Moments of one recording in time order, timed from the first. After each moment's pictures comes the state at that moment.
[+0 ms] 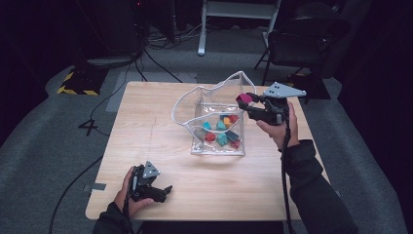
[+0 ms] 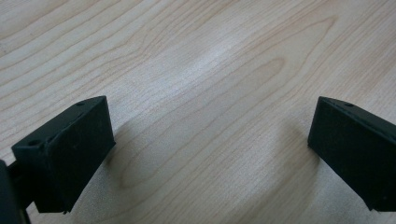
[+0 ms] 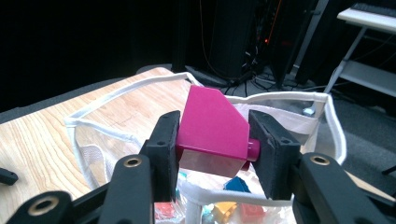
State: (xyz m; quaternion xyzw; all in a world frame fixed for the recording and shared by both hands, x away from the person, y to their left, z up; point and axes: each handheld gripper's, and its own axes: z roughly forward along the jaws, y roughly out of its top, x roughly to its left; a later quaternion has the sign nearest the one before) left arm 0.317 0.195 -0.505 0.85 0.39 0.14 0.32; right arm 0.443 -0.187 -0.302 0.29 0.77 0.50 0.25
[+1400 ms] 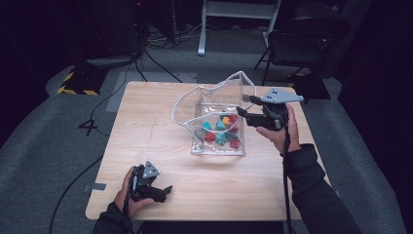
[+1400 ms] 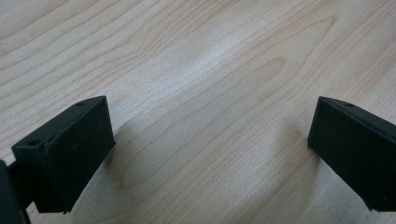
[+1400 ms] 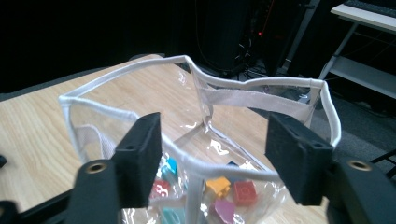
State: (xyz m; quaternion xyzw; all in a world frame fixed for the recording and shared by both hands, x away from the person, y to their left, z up) left arm 0.317 0.195 -0.505 0.85 0.39 0.14 0.32; right arm 0.432 -0.187 -0.309 0.29 0.78 0.48 0.27
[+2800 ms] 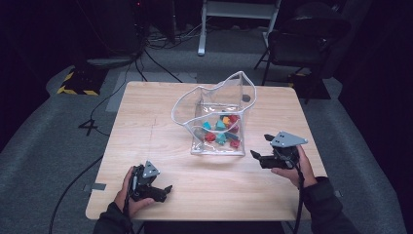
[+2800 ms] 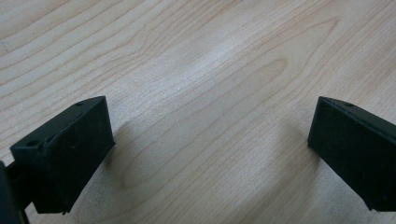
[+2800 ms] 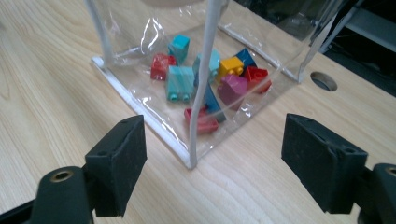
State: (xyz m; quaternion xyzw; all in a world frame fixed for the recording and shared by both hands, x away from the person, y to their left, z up) left arm 0.318 0.194 -0.505 0.85 0.40 0.14 0.32; right arm 0.382 -0.242 -0.411 0.28 0.83 0.40 0.25
